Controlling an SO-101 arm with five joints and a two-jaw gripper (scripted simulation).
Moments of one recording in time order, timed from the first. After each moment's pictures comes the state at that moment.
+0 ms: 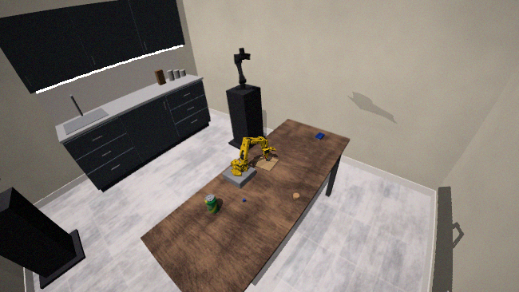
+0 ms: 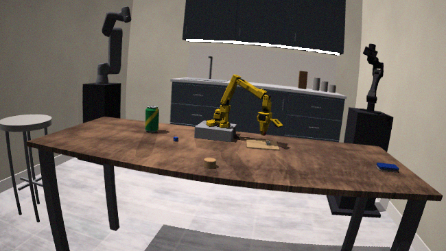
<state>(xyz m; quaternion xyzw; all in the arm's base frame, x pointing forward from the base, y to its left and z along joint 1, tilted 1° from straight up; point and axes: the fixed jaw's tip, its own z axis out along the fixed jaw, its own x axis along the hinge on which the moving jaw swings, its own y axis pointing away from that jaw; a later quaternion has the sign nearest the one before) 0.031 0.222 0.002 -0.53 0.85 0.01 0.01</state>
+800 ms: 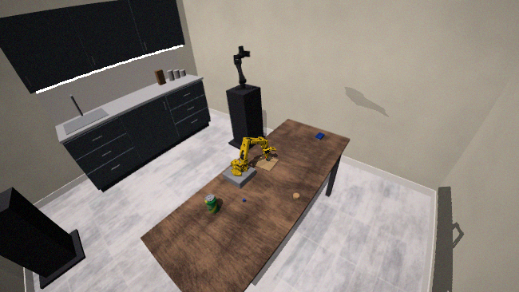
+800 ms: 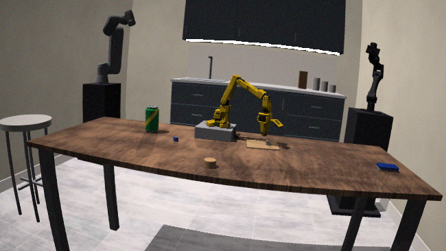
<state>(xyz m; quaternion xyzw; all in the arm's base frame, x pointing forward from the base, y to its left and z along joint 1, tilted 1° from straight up) 0.032 0.226 -0.001 -0.53 0.85 0.02 0.02</state>
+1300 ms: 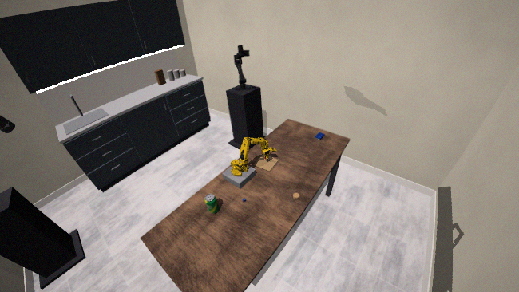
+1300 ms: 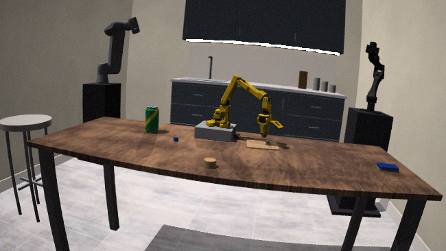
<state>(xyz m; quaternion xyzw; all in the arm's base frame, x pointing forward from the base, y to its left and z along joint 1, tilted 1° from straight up) 0.032 0.226 -0.007 -0.53 0.85 0.02 0.02</state>
